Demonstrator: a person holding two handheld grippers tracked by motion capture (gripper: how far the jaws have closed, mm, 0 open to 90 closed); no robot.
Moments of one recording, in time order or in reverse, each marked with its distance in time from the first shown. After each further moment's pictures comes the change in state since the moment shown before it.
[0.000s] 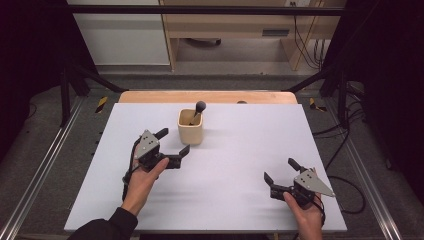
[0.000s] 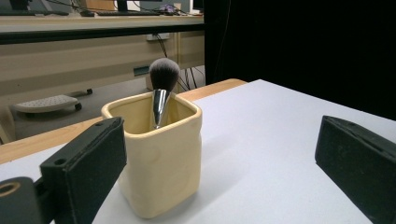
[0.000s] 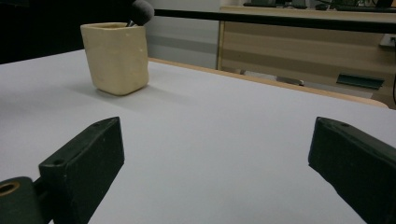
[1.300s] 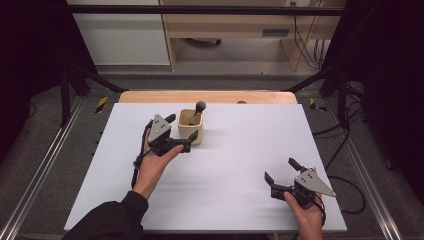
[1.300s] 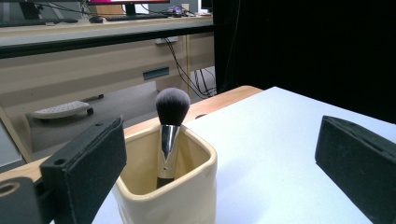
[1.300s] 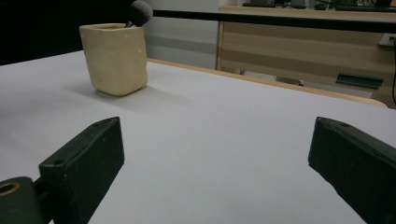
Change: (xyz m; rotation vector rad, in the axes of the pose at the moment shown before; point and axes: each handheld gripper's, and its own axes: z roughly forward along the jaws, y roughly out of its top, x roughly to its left) left arm 0.002 0.027 0.041 0.010 0.040 0.033; right arm -0.001 0.000 -0.001 0.003 -0.002 0.007
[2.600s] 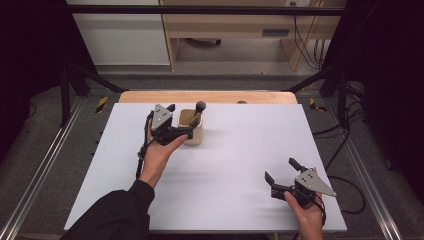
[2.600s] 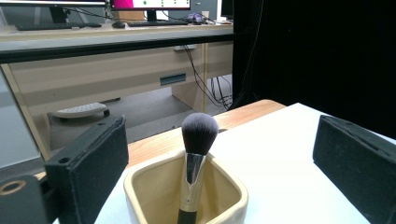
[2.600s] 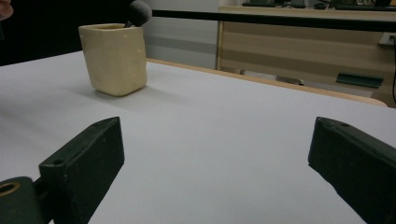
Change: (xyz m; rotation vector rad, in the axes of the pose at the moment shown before) left arm 0.013 0.015 0.021 -0.026 0.077 -0.034; right arm -0.001 0.000 0.000 0.000 0.000 0.004
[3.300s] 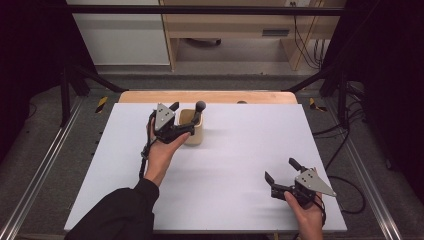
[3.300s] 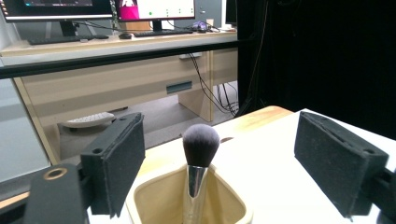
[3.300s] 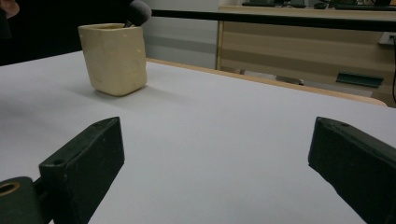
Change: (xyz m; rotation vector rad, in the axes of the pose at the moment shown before) left arm -0.005 0.002 0.006 -0.025 0.029 0.034; right arm 0.000 0.000 0.000 0.000 -0.001 0.001
